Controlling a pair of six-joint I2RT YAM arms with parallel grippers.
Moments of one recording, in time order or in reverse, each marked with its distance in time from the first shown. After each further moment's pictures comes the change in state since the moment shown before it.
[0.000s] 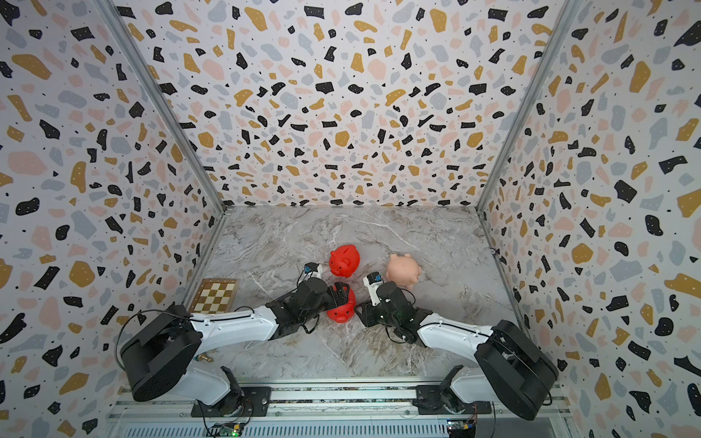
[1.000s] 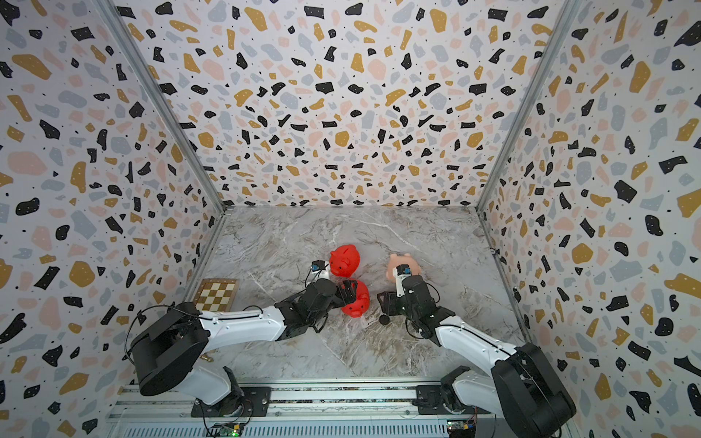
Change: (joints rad) left arm -0.095 0.023 0.038 0.060 -0.190 0.005; right arm -0.256 -0.132 -0.053 -0.106 0.014 -0.034
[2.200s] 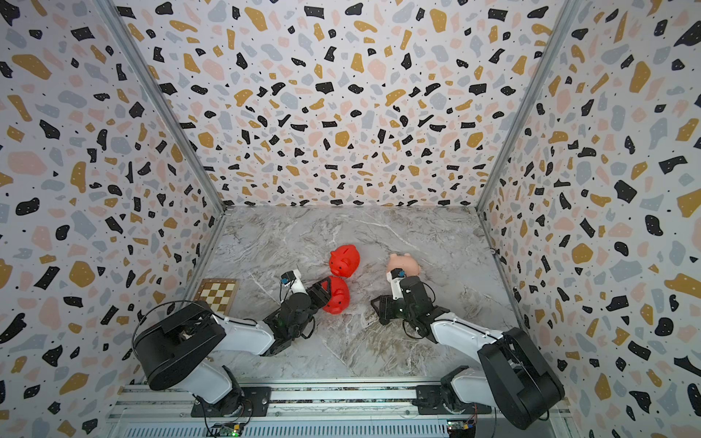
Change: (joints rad) left arm 0.144 0.063 -0.336 0.642 -0.026 -0.132; right arm 0.003 0.102 -0.004 0.075 -0.158 0.034
